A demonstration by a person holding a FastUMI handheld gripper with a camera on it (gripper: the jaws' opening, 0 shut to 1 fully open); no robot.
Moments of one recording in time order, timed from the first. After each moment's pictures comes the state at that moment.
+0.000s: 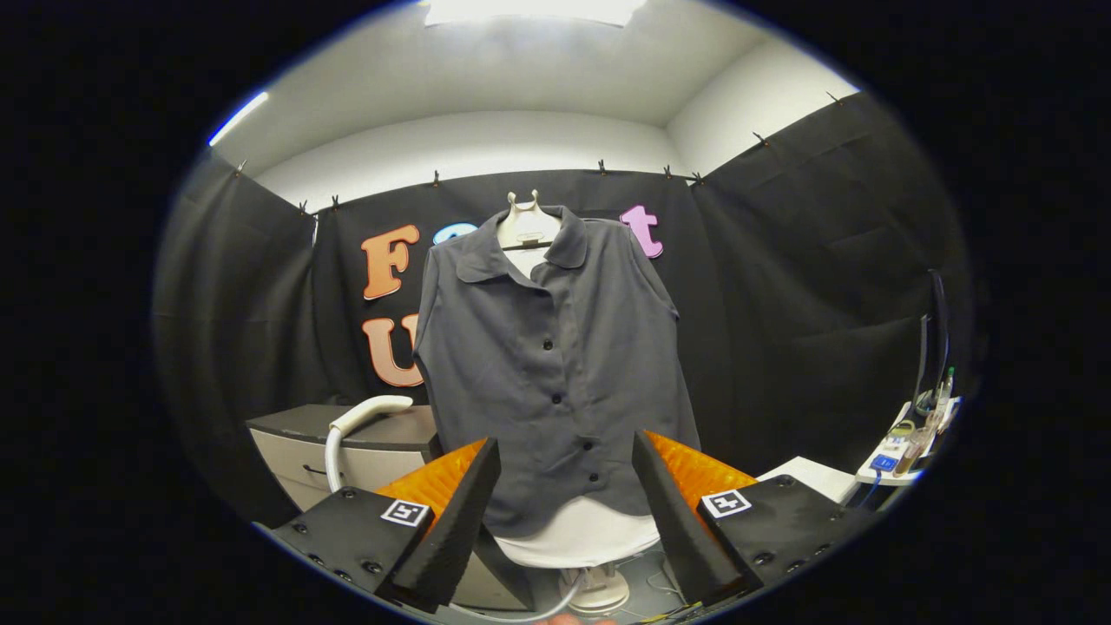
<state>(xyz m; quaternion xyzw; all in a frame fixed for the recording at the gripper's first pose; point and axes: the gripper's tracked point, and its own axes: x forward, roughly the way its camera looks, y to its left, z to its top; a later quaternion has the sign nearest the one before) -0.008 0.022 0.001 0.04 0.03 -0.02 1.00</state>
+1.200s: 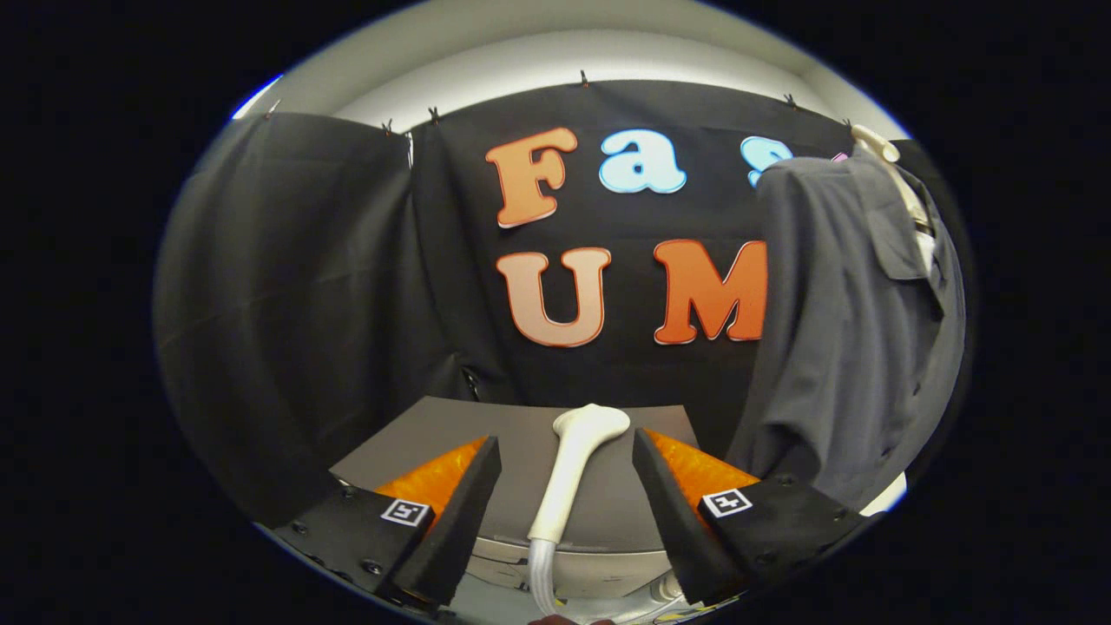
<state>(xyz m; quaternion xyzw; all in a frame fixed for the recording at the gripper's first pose) 0.261 0.435 -0.030 0.00 0.22 0.17 0.96</state>
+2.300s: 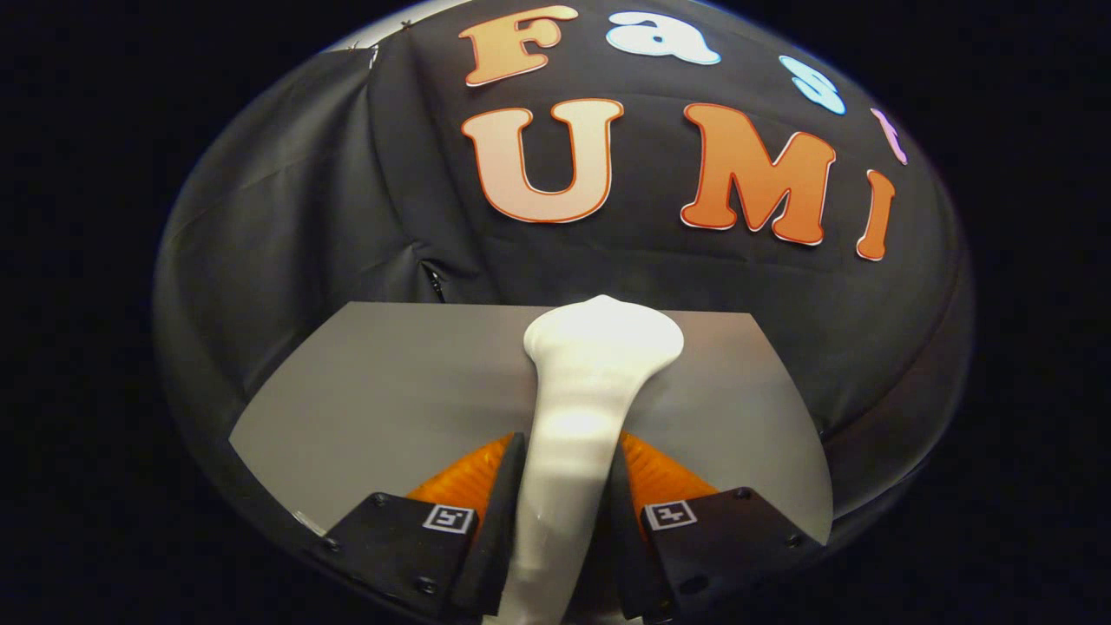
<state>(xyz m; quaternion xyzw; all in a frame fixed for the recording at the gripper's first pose) 0.344 0.454 -0.205 -0.01 0.37 0.15 0.92</state>
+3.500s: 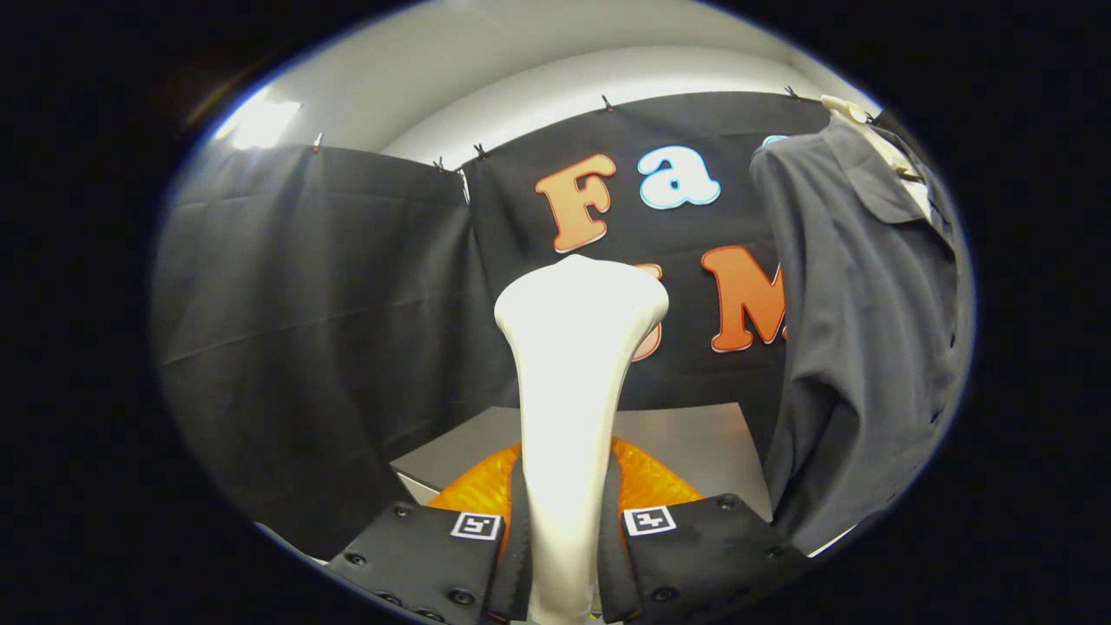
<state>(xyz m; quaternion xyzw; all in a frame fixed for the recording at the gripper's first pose) 0.157 0.401 0.004 0.07 0.11 0.29 0.95</state>
